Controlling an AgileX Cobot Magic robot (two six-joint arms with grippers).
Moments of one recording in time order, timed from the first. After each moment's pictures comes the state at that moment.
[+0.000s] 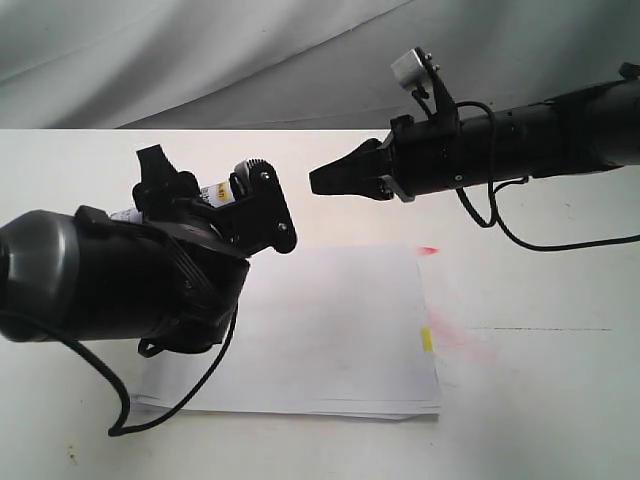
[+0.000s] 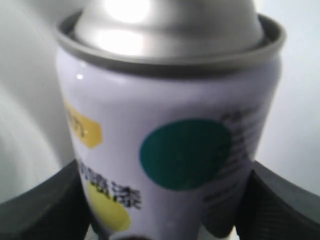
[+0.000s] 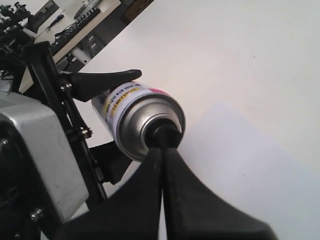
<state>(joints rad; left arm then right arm) -0.73 1.84 -0.97 1.32 0.94 -0.70 -0.04 1.96 -1.22 1.50 1.03 -1.45</state>
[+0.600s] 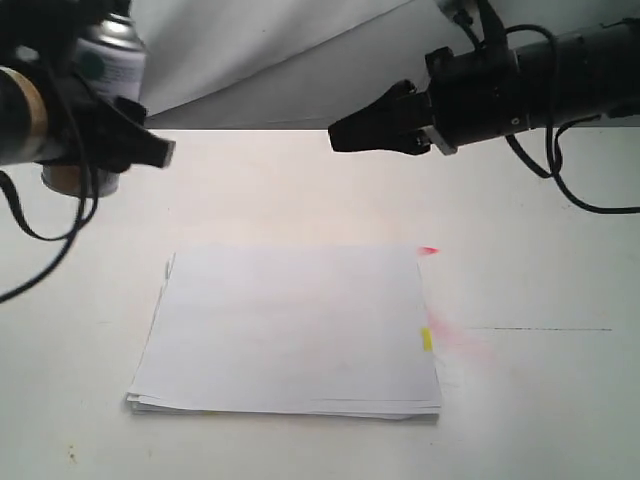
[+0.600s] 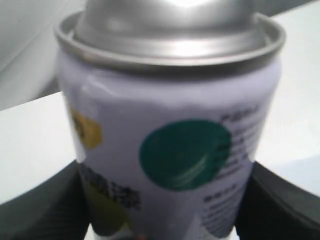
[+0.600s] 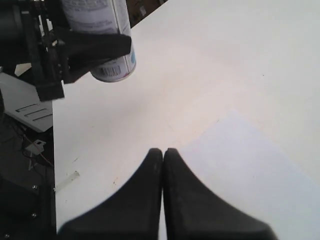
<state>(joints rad) -0.46 1.38 -0.97 1.00 0.61 -0.94 -0.06 1.71 -1.22 1.32 1.05 -1.27</state>
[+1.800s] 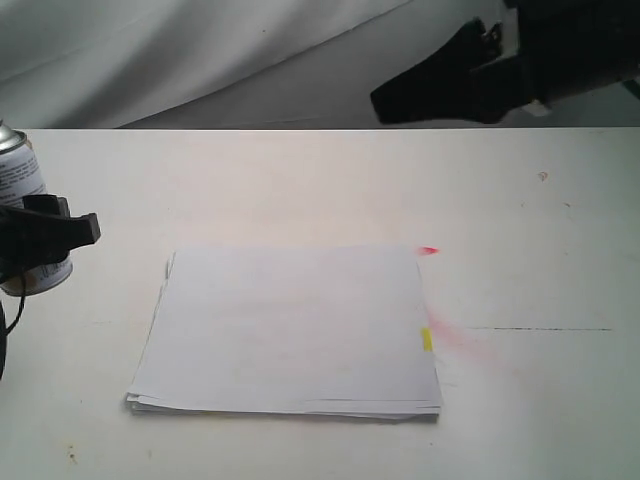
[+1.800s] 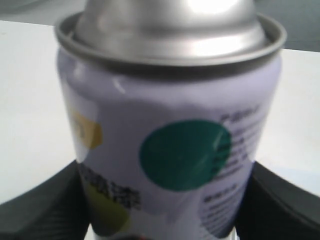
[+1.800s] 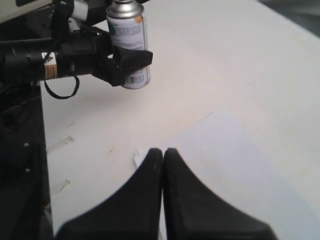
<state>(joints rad) -0.38 1.27 -0.49 1.71 0.59 -2.12 -0.04 1.36 -1.22 1.01 1.07 -1.07</state>
